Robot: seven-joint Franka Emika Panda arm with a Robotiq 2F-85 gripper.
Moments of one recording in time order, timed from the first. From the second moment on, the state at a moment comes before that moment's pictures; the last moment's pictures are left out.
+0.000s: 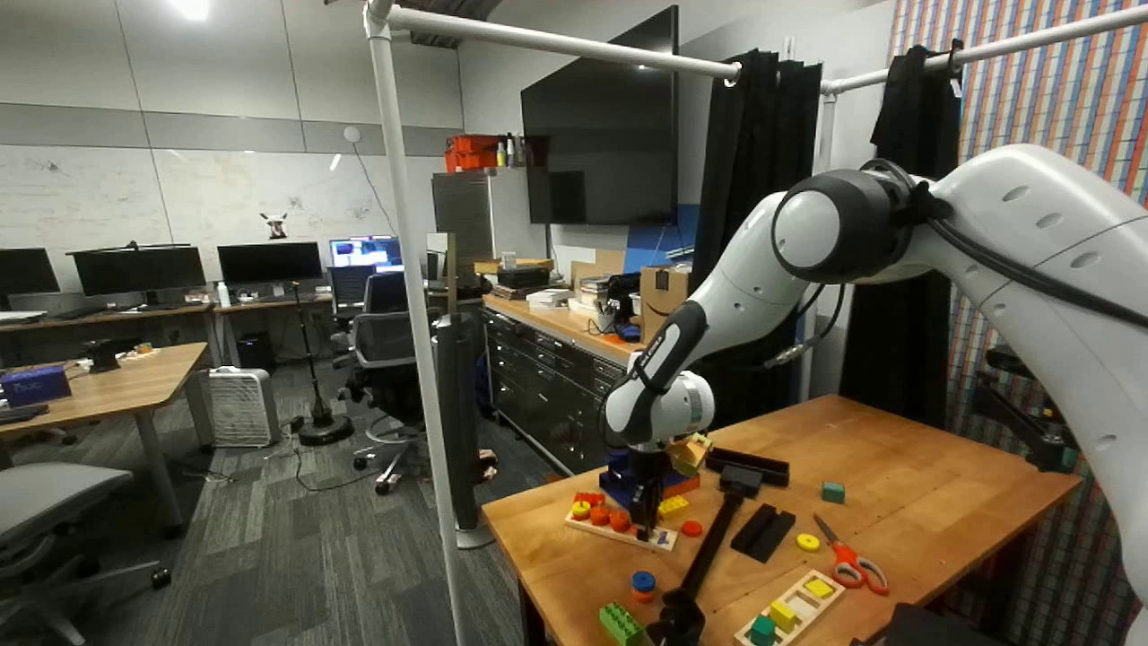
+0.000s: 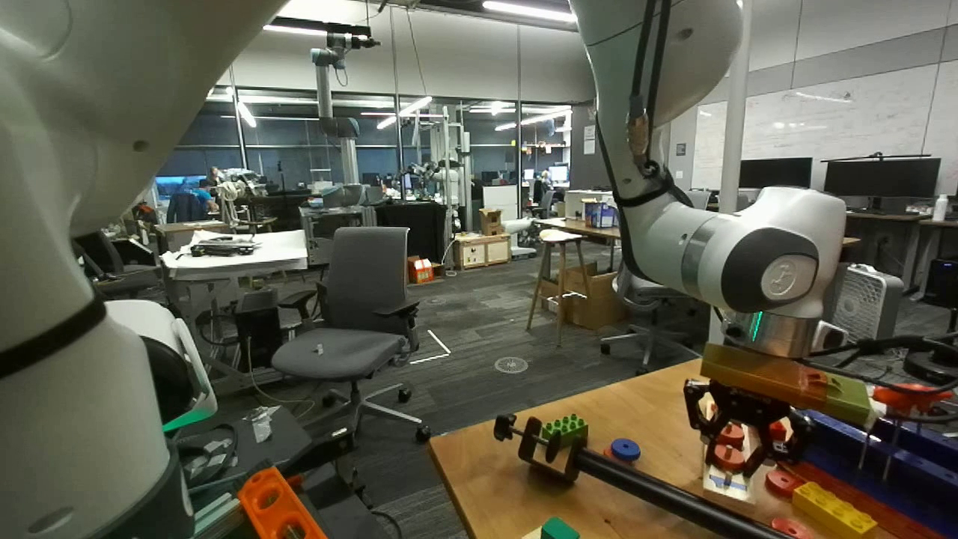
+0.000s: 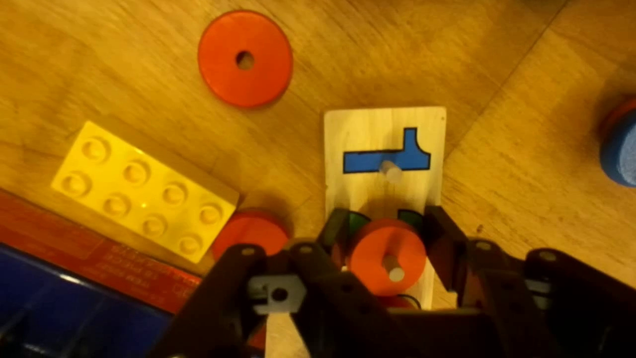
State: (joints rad) arm -0.36 0.78 0.06 -1.81 0.03 2.52 -0.66
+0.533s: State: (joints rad) arm -0.32 0.76 0.05 -1.82 0.02 2.58 -0.62
